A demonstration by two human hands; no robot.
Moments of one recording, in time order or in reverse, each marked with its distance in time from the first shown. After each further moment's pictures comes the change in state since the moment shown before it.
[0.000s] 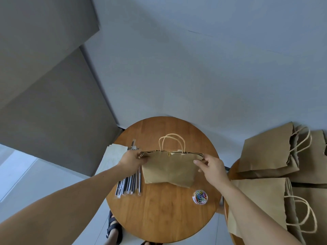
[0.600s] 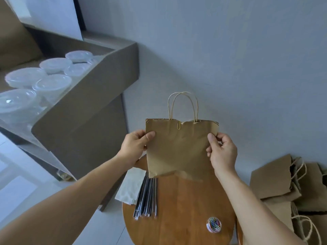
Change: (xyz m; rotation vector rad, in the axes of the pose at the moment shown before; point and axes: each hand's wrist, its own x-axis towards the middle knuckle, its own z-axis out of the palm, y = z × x) left_hand -0.093 0.091 -0.133 -0.612 0.249 0.322; right_hand -0.031 -0.205 -0.051 0.700 0.532 -0.160
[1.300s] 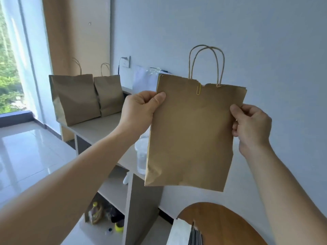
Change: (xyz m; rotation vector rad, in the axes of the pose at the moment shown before) left_hand -0.138 0.257 -0.286 -0.070 0.287 0.655; right_hand -0.161 -0.335 0.190 0.223 -0.067 -0.368
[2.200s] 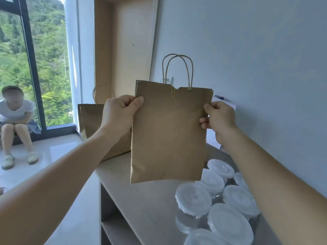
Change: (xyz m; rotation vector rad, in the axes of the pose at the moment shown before) left_hand 0.248 -0.098 -0.168 0.358 0.358 0.103; right_hand 0.156 0.076 0.364 0.035 -0.460 0.078
